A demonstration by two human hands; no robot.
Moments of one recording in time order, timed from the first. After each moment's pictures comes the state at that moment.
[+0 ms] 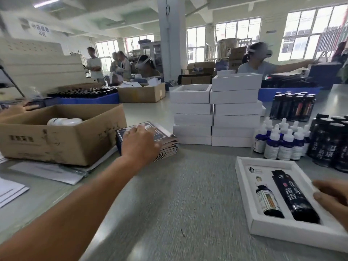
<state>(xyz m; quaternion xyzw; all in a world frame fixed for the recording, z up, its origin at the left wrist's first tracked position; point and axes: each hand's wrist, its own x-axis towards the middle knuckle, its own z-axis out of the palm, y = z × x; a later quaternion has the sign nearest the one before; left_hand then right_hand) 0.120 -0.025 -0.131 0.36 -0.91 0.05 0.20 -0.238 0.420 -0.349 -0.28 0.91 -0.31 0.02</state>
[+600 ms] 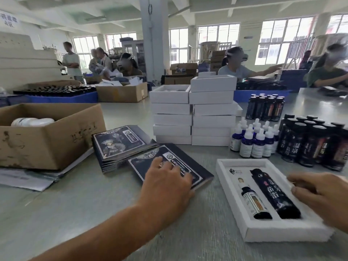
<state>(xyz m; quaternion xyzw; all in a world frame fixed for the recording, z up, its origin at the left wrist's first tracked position) 0.126 0.122 -0.152 0.13 -0.97 0.19 0.06 -0.062 0.392 -0.167 -0.30 0.92 -0.24 -0.05</state>
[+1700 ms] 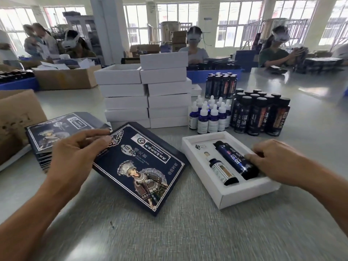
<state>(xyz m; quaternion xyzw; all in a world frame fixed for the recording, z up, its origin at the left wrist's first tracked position) 0.131 0.047 -0.166 0.16 -0.71 -0.56 0.40 -0.057 0.392 -0.144 -0.23 0.96 -0.15 0.02</state>
